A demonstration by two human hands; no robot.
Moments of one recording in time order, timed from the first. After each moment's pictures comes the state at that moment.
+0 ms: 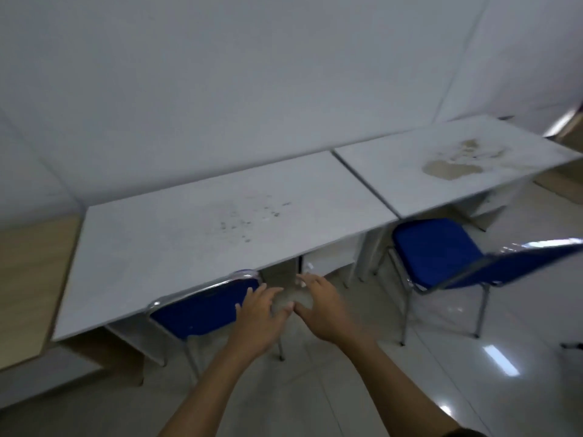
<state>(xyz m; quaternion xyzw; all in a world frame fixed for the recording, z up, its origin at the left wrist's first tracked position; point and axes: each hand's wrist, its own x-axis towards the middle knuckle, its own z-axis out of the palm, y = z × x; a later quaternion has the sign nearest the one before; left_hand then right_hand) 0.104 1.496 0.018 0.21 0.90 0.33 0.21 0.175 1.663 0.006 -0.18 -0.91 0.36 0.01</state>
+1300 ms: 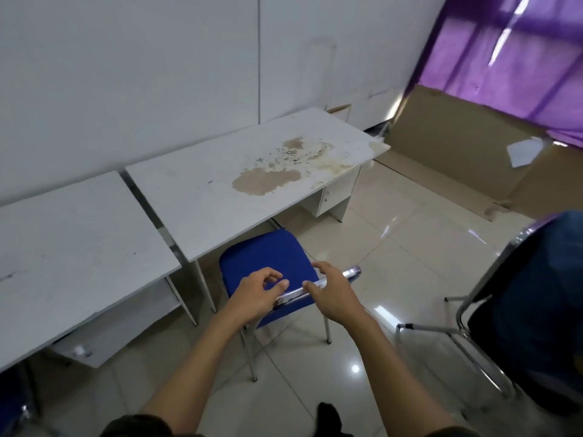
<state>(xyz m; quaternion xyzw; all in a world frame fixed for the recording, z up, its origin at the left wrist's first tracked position) 0.211 2.191 0.005 0.34 0.80 0.36 0.33 0.364 2.320 0.025 -0.43 -0.78 0.44 0.07</state>
